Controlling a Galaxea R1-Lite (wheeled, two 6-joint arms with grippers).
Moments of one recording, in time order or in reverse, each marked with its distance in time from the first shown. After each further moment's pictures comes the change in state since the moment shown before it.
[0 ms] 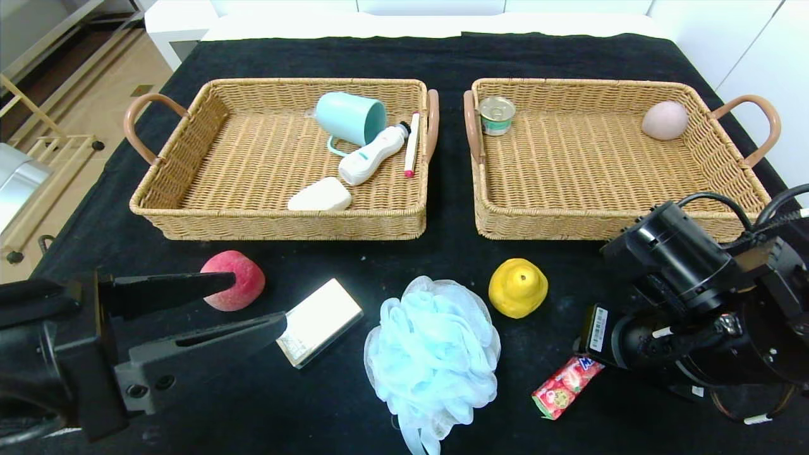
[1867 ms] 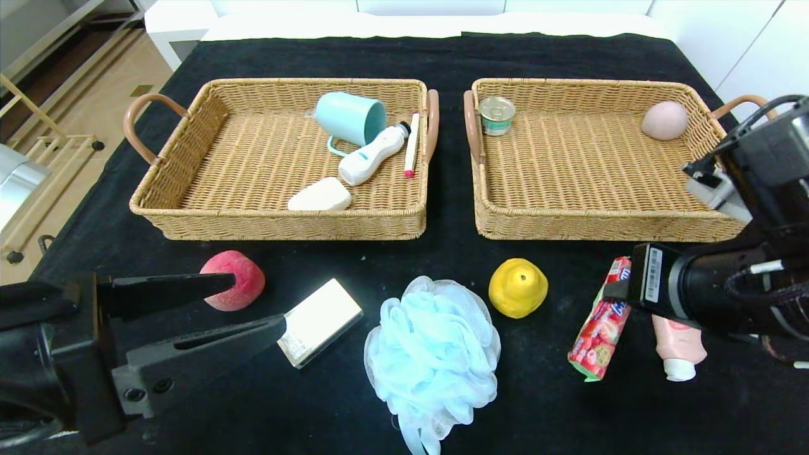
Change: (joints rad) left arm -0.003 -0.005 0.002 0.002 -0.001 0.001; right arm -0.019 -0.147 -0.111 -0.003 -0.011 -0.241
